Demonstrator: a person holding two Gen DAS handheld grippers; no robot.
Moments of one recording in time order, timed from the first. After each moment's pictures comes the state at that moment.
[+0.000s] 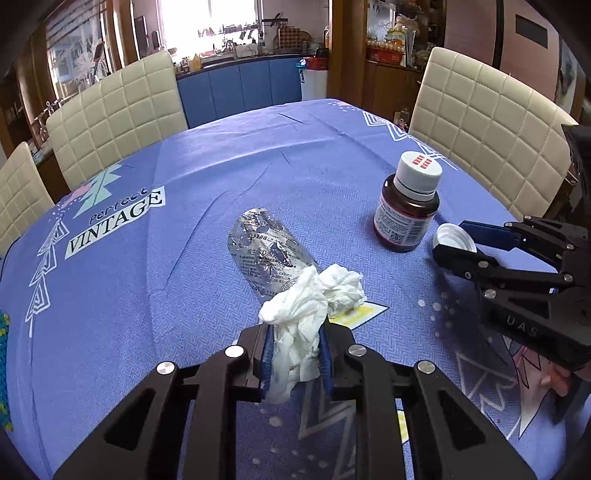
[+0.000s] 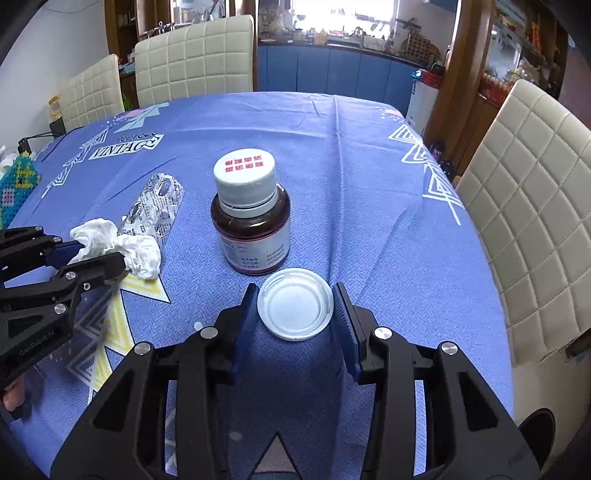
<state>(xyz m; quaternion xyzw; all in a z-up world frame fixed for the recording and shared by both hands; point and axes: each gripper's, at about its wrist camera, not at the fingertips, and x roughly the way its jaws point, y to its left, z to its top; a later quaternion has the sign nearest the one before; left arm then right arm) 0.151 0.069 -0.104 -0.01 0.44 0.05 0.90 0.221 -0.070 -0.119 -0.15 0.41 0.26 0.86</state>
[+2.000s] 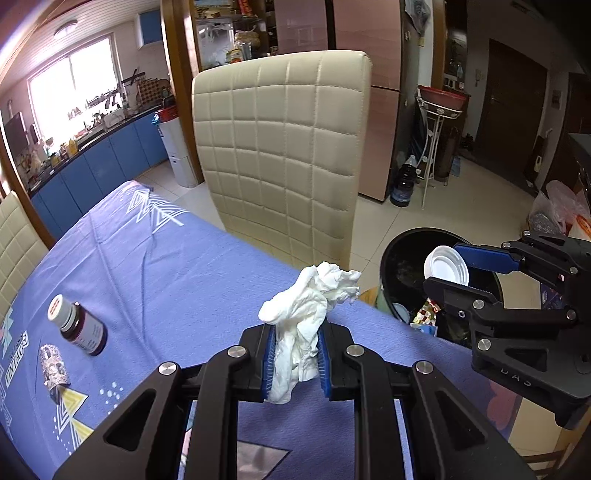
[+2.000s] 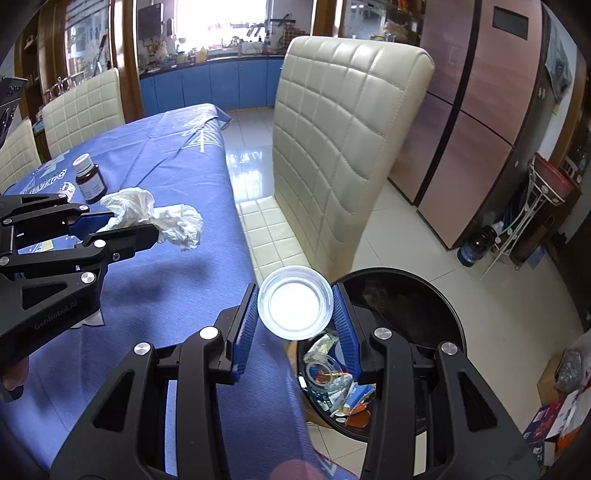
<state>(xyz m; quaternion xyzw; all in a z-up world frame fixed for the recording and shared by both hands) 0.150 -0.208 -0.062 0.11 0.39 -0.17 0.90 0.137 -0.337 -0.083 -0.07 0.41 0.07 0.91</state>
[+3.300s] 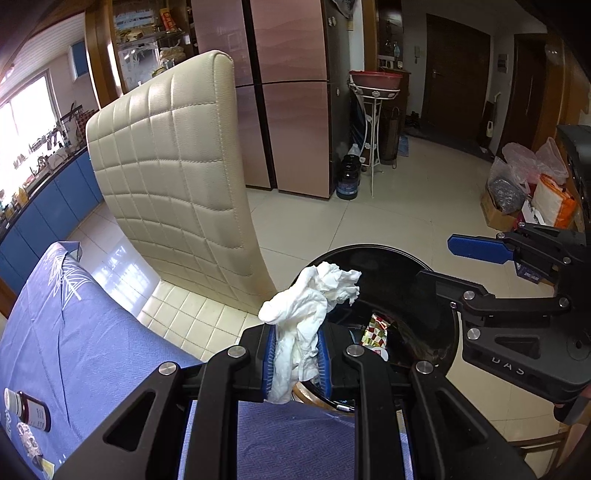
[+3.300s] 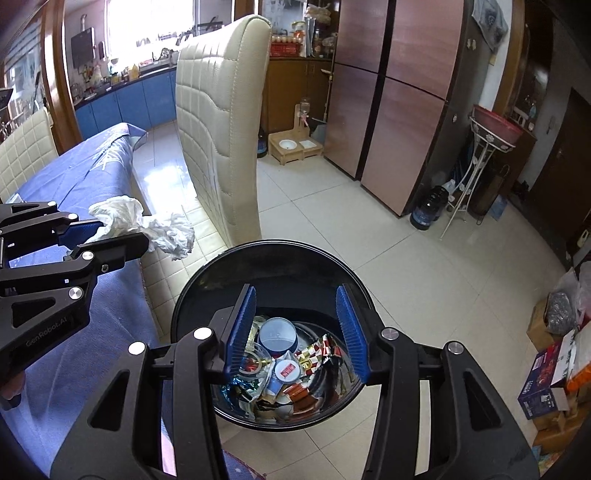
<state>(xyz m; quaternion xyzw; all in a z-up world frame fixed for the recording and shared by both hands) 0.164 -0.331 -0.068 0.16 0.38 -0.28 0.87 0.132 -0.453 -0.093 -0.02 0.42 -0.04 0.91</state>
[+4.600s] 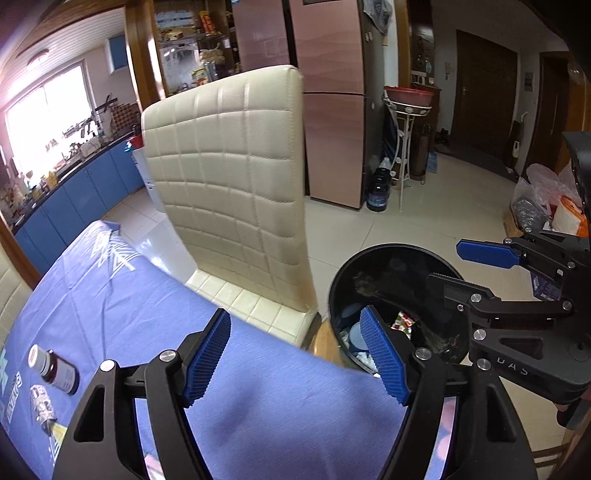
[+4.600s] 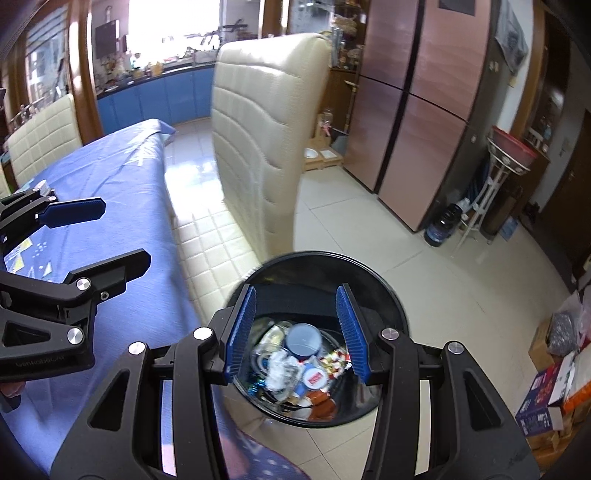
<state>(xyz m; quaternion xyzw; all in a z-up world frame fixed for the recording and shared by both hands) 0.147 -0.264 -0.051 0.14 0.36 -0.21 0.90 0.126 -0.400 -0.077 -0.04 0.41 0.00 0.91</state>
